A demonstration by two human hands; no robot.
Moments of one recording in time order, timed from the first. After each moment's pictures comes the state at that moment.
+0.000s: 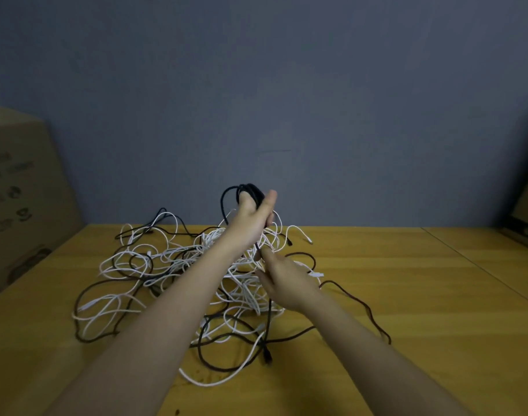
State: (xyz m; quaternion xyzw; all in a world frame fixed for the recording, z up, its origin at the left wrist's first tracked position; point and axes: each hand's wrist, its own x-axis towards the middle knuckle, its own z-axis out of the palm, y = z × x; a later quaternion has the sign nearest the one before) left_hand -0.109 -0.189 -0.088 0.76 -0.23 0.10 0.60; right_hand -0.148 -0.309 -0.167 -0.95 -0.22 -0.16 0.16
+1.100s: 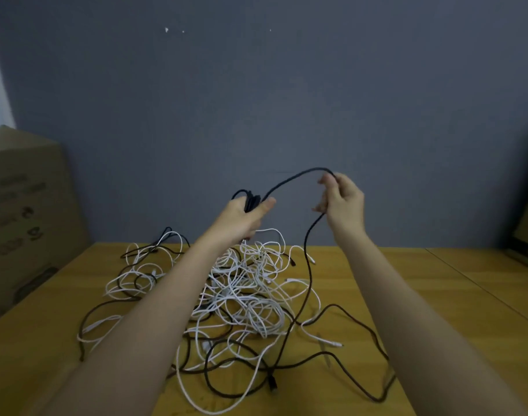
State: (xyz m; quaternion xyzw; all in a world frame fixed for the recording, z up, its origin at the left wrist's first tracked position) left_hand -0.115 -0.155 -0.041 0.76 -0.23 0.03 0.61; right_hand -0.117 -0.355 -0.031 -0.68 -0.07 -0.39 0.62
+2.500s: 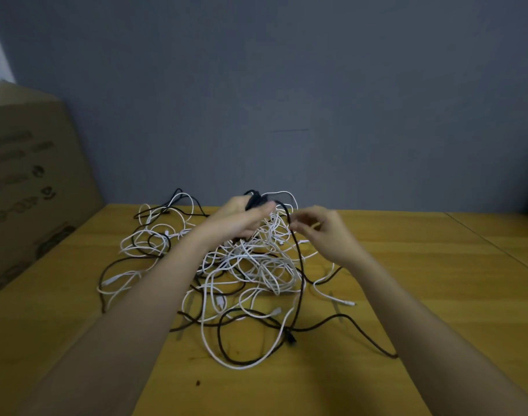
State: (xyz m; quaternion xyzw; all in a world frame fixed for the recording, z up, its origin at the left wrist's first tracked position) left_hand -0.125 -0.127 -0.099 0.77 -0.26 -0.09 0.57; right_hand -0.147 -0.335 -0.124 -0.86 -0.19 -0.18 0.43
